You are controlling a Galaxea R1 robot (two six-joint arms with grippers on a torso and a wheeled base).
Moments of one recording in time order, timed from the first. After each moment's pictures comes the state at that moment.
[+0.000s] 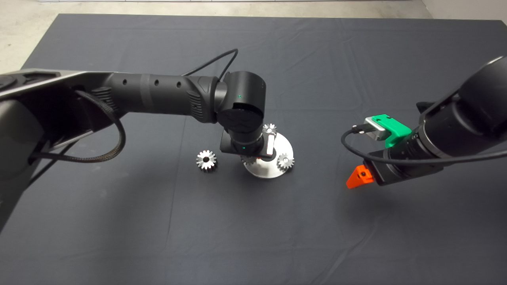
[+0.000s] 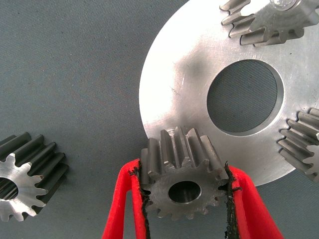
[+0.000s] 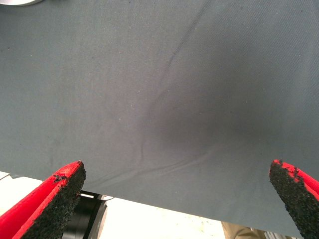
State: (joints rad) left arm -0.35 2.84 -1.13 0.52 1.55 -1.55; right arm 0.52 2.33 -0.63 -0.12 -1.53 1.53
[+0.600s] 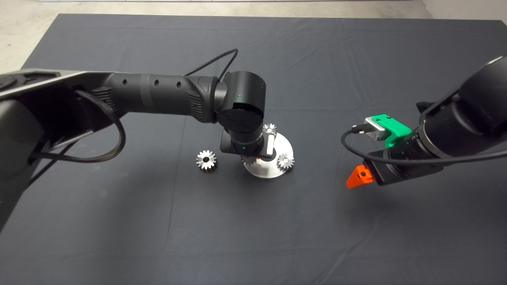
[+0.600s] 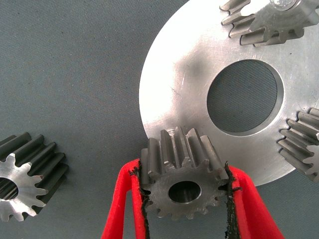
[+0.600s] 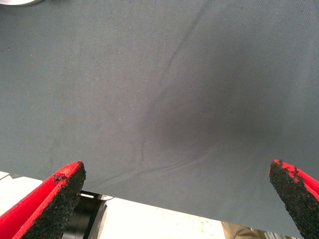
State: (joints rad) left arm -0.35 2.84 -1.13 0.52 1.55 -1.55; right arm 0.52 2.33 -0.63 -0.12 -1.53 1.53
